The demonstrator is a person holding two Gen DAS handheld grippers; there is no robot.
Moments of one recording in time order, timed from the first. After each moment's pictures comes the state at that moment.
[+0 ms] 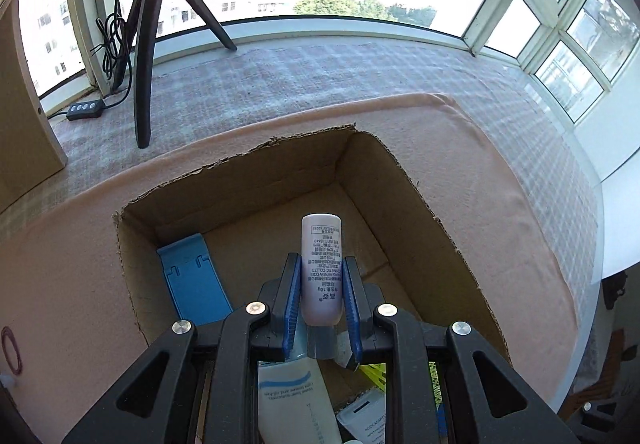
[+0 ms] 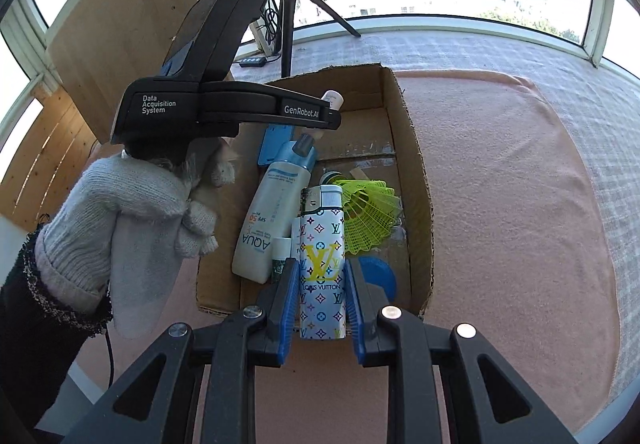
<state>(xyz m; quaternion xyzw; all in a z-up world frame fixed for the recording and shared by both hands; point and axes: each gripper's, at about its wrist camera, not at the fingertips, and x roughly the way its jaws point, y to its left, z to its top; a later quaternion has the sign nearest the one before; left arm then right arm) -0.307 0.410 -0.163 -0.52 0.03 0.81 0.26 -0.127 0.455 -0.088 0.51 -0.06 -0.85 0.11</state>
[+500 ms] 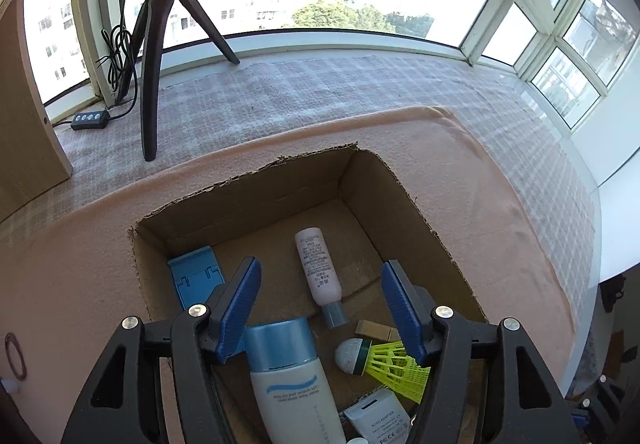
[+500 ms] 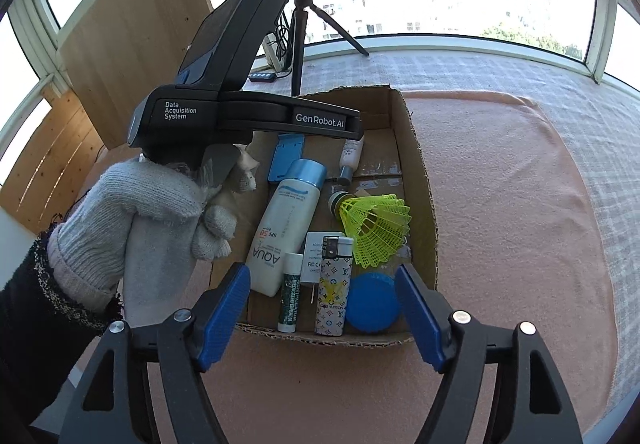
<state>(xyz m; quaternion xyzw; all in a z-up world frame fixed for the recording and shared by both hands) -0.307 0.402 -0.152 -0.50 0.03 0.82 0.27 -0.121 0.449 -0.076 0.49 -0.05 -0.86 0.12</state>
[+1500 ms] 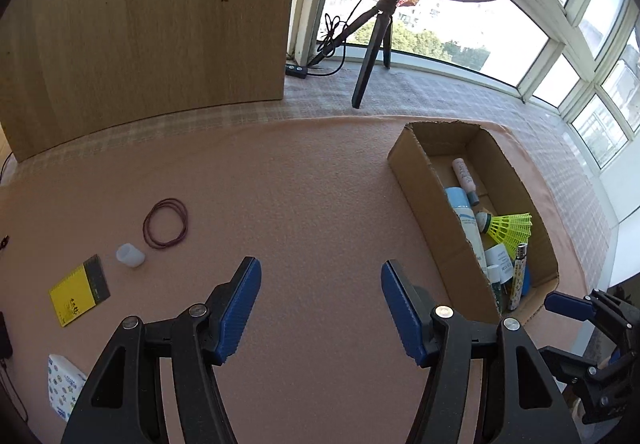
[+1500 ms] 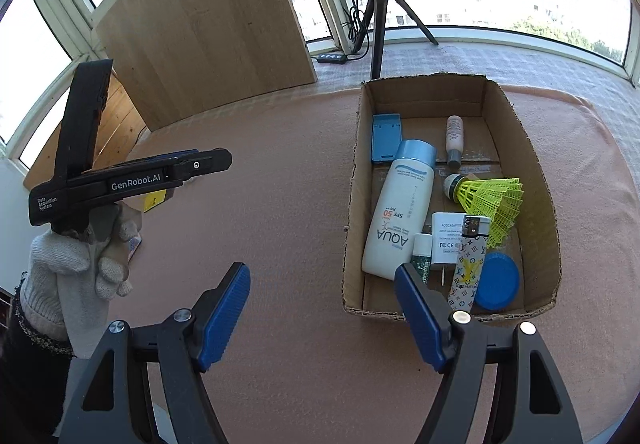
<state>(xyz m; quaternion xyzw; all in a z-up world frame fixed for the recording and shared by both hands) -0.214 0.138 -0.111 -0.50 -0.02 0.85 0.16 -0.105 0.358 -0.073 0.50 -0.07 -0.85 0.18</state>
